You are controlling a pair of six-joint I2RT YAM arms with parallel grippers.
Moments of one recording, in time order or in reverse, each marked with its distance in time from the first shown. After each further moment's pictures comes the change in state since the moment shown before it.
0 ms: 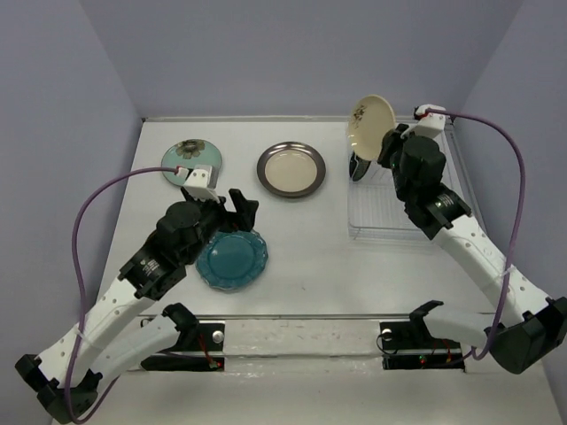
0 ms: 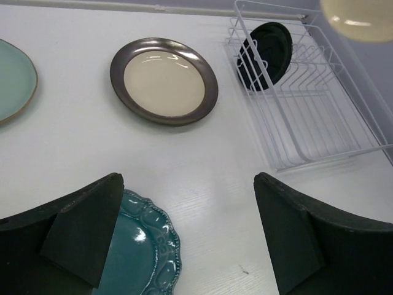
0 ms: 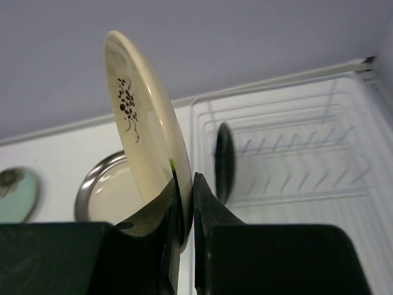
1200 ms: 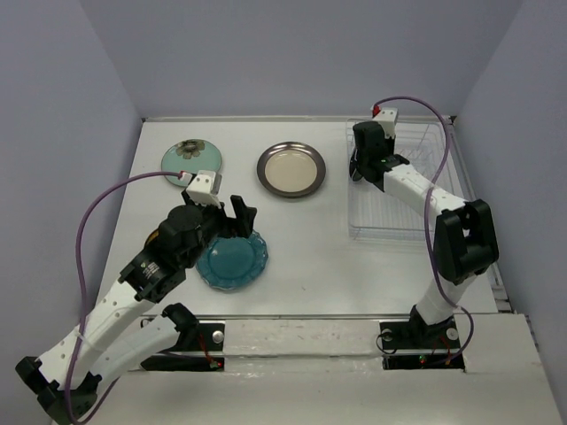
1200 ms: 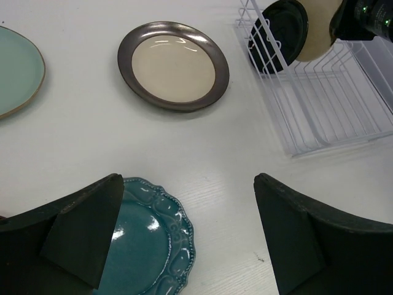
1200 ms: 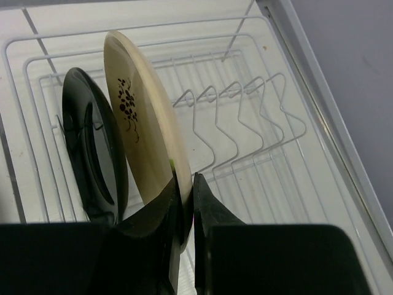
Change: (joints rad) left arm 0.002 -0.028 -0.035 -0.041 -0.005 0.043; right arm -0.111 0.606 0.211 -0.055 0.362 -0.148
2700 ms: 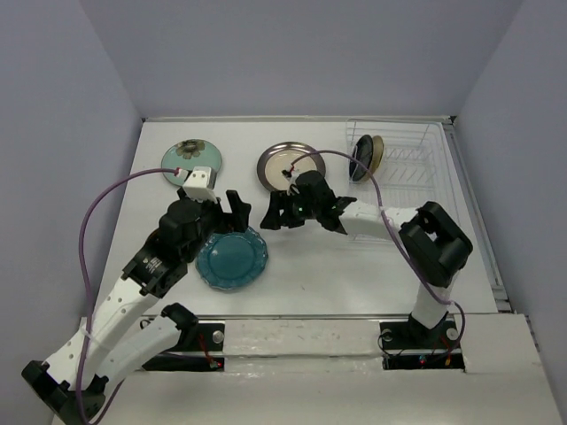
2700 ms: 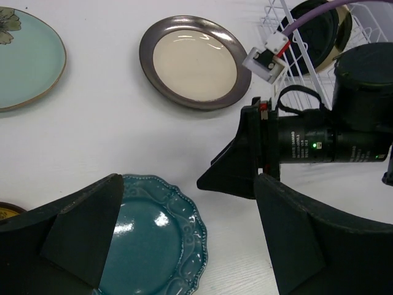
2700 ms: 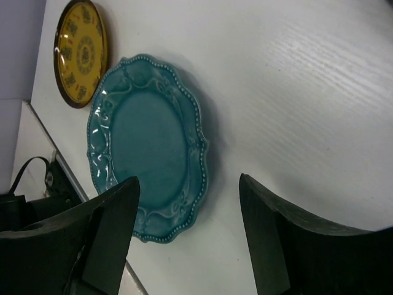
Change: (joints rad) left arm 0.099 0.028 -0.012 0.004 0.035 -0.005; right arm 0.388 0.077 -0.203 0.270 -1.196 0.430
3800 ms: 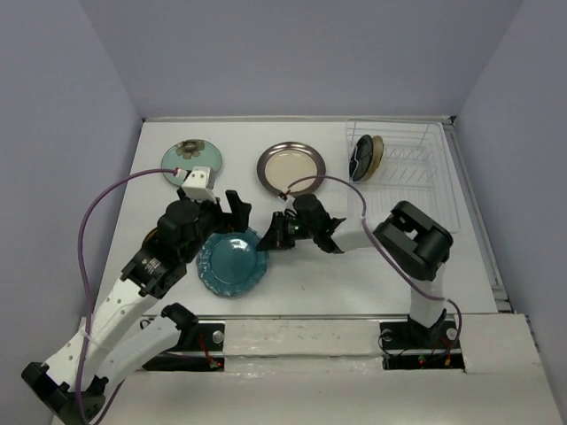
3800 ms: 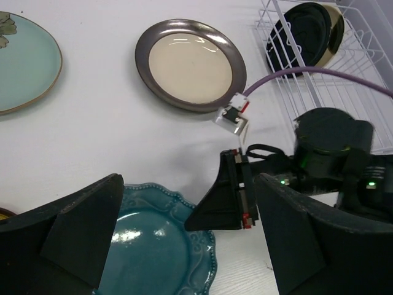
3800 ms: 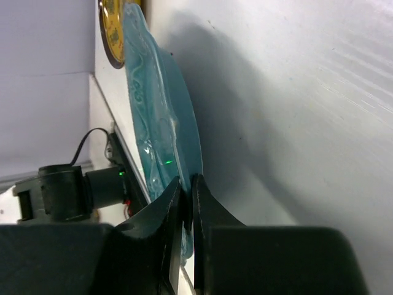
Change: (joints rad) left arm 0.006 -0.006 0.000 0.008 0.016 0.000; right arm 0.055 0.192 -0.174 0.465 -0.208 0.364
